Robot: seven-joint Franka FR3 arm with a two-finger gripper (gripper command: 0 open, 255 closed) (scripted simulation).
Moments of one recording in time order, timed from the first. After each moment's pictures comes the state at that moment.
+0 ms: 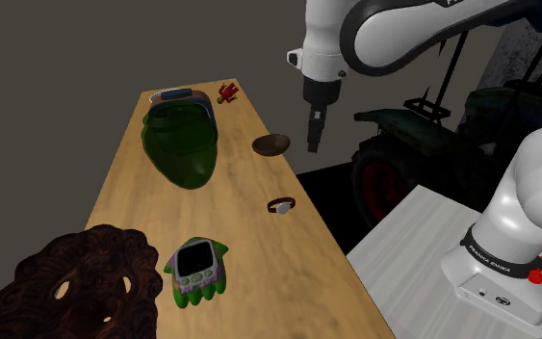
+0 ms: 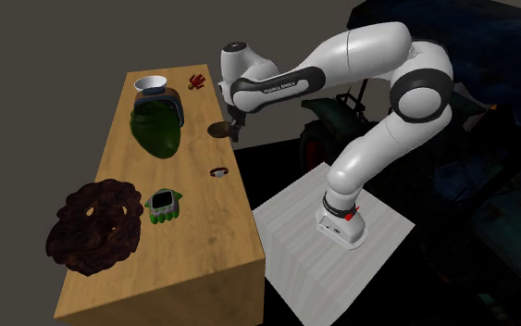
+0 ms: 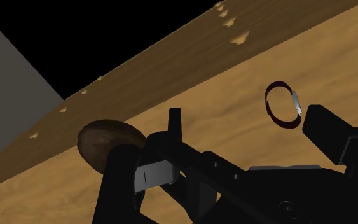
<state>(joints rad) 0.22 -0.43 0.25 -2.41 0.00 2.08 -0.19</state>
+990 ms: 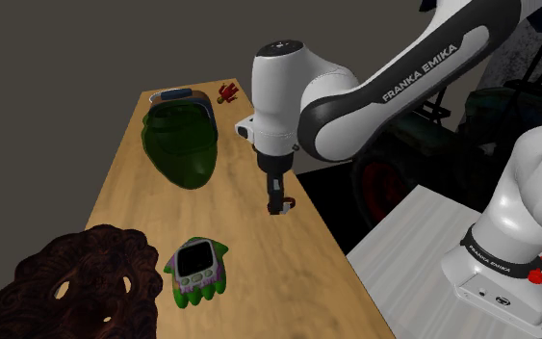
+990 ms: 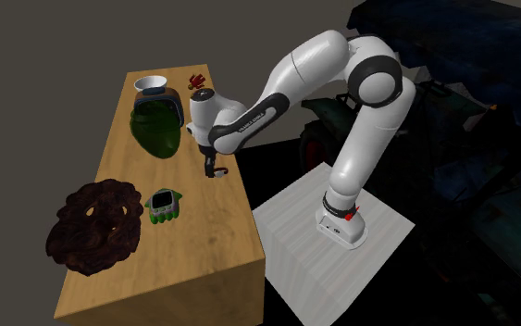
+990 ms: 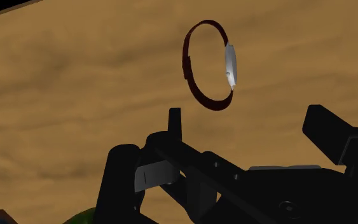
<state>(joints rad) 0.31 -0.08 0.40 -2.35 -0.06 2.36 -0.17</state>
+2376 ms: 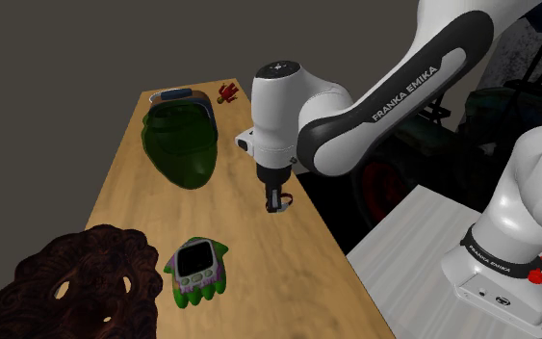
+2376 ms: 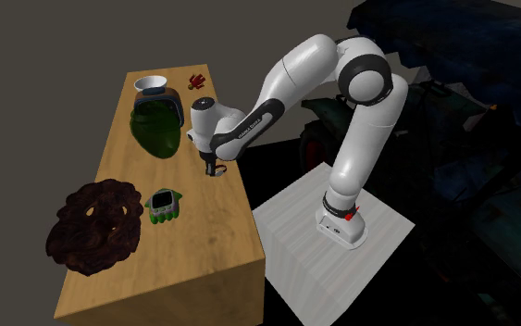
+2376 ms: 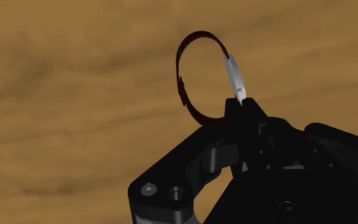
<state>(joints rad) 0.31 -0.02 0.40 -2.36 -0.11 2.44 -0.14</state>
